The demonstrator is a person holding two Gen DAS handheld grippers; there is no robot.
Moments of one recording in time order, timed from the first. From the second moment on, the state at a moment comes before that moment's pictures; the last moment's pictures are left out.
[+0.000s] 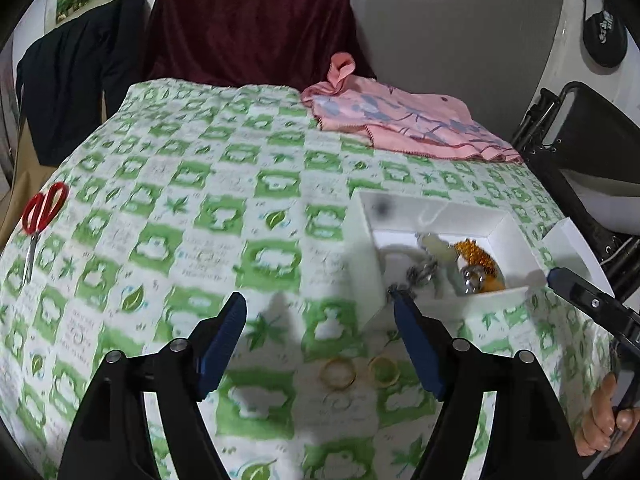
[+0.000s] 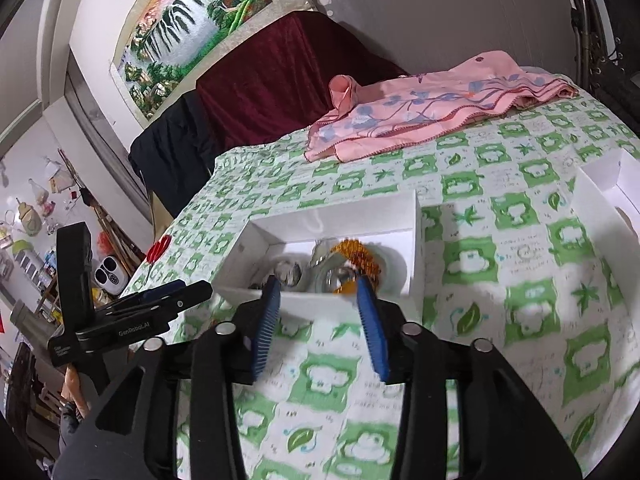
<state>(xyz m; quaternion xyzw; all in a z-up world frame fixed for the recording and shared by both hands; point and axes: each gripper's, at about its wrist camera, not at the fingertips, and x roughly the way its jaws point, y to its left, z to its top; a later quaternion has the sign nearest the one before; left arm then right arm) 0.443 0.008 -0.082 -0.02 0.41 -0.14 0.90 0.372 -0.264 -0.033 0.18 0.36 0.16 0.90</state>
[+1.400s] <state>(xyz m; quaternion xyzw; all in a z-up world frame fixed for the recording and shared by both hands) 0.440 0.093 -0.110 -0.05 0.47 -0.02 0.88 0.400 -0.133 -0.075 0.10 0.47 0.10 0.87</state>
